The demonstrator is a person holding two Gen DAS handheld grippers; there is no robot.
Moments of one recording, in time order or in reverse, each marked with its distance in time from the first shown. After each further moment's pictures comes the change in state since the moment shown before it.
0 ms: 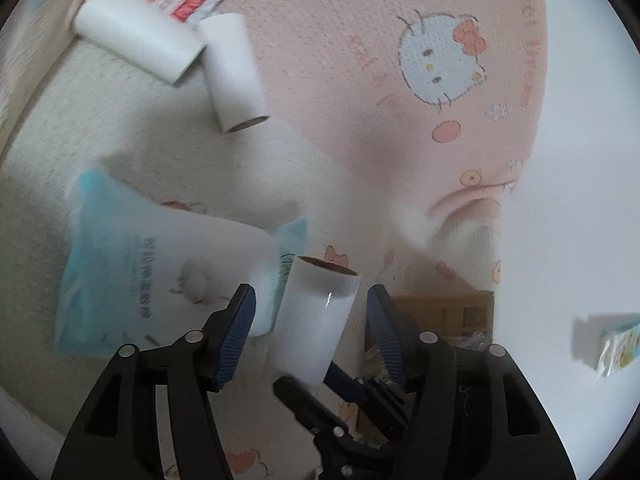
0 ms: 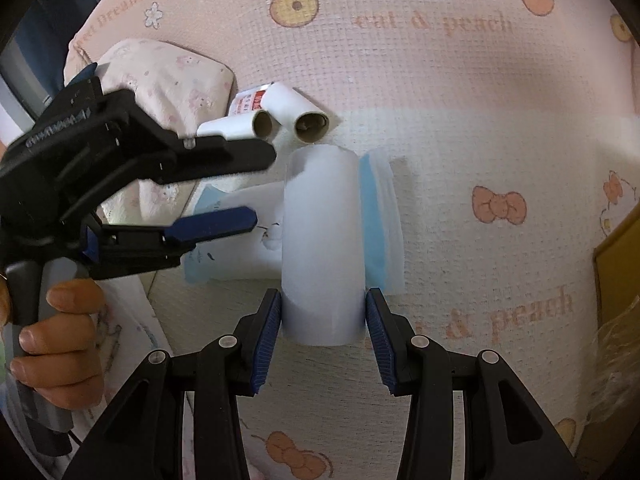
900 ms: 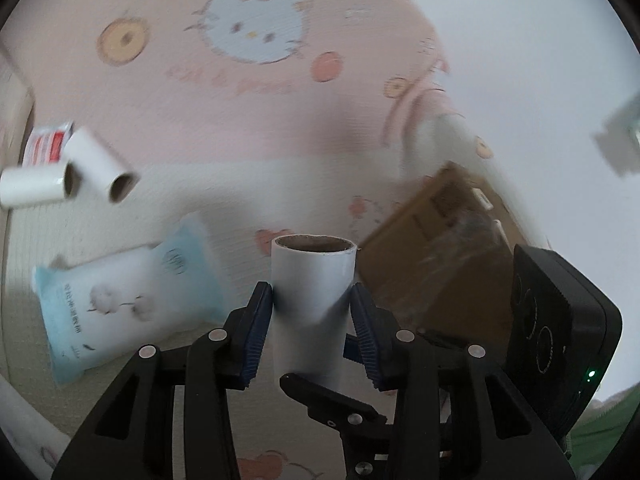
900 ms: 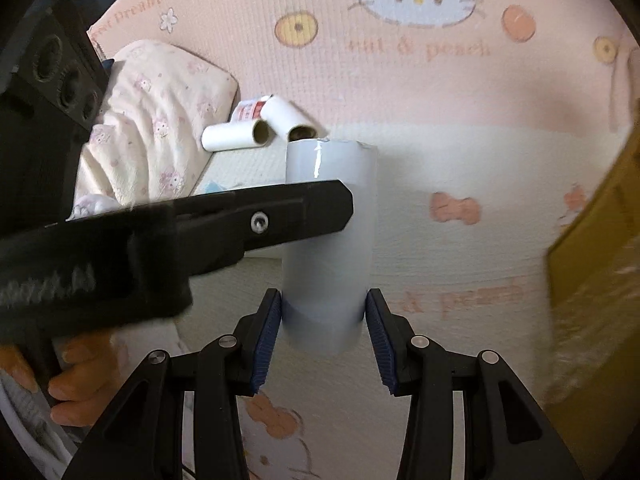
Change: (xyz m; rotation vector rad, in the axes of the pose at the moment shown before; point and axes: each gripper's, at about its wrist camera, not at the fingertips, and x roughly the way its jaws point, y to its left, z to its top) left arm 0.008 -0.119 -0.084 0.596 -0.056 0.119; right arm -0.058 -0.006 -0.026 -0.059 -0.066 -0.070
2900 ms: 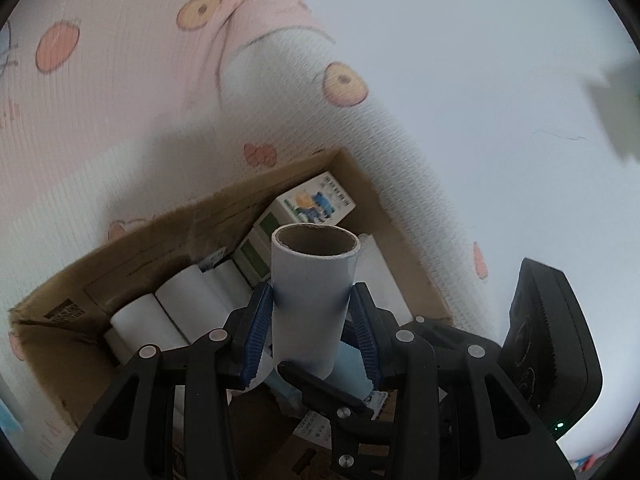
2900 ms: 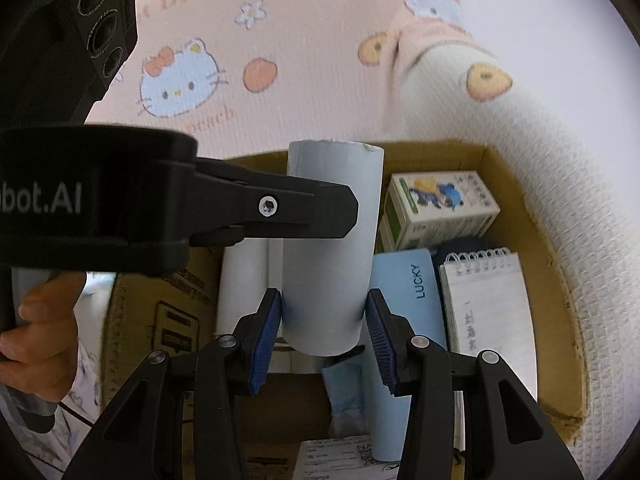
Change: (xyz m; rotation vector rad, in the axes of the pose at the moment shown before) left arm 0.192 -0.259 0.091 0.101 0.324 -0.212; right arm -0.166 -0.271 0.013 0.173 0.004 -0.270
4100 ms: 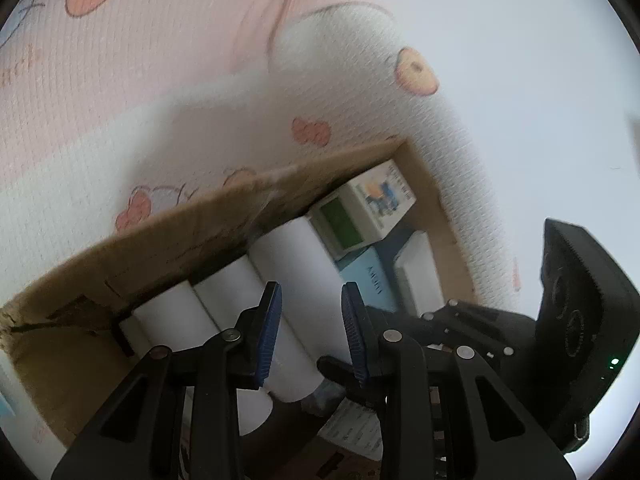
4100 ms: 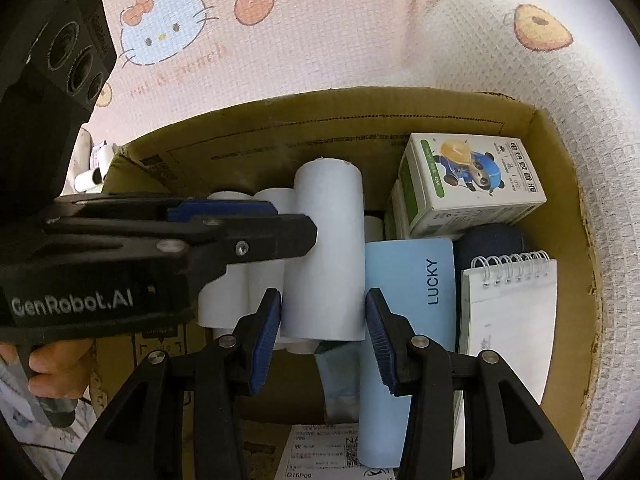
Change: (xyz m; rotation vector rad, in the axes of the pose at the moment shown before) left arm 0.008 0.045 0.000 -0.103 0.032 0.035; right arm 0.031 -0.014 0.025 -0.008 0.240 0.068
